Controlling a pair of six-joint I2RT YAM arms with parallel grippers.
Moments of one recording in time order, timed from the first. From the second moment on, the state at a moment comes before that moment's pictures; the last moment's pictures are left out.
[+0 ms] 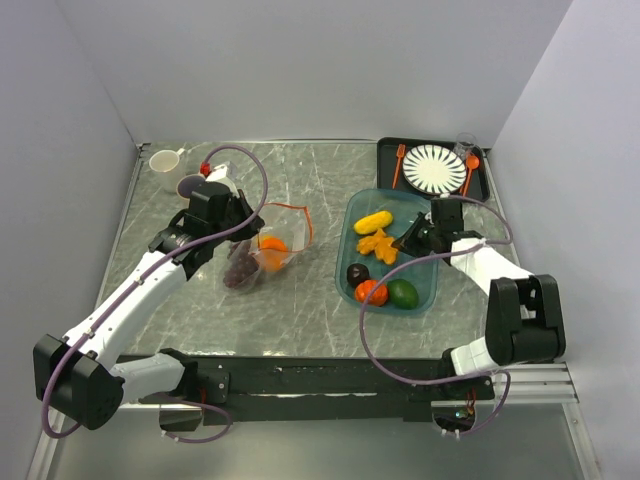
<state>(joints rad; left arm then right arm) -0.45 1.16 1.02 -0.39 -0.02 -0.62 0.08 1.45 0.79 -0.21 -0.24 0.68</state>
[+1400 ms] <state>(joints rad) -0.47 1.20 1.02 -0.39 0.04 -0.62 0.50 1.43 1.22 -0.37 -0.26 0.62</state>
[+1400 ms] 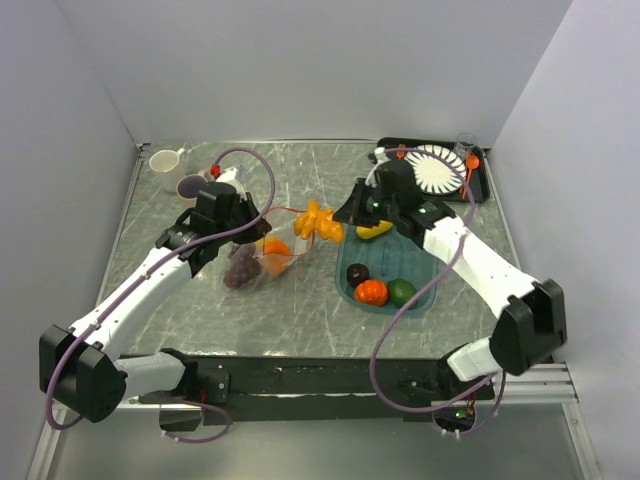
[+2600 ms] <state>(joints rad) -0.48 1.19 1.02 -0.39 0.02 -0.62 0.64 1.49 1.33 -0.46 -0.08 0.64</state>
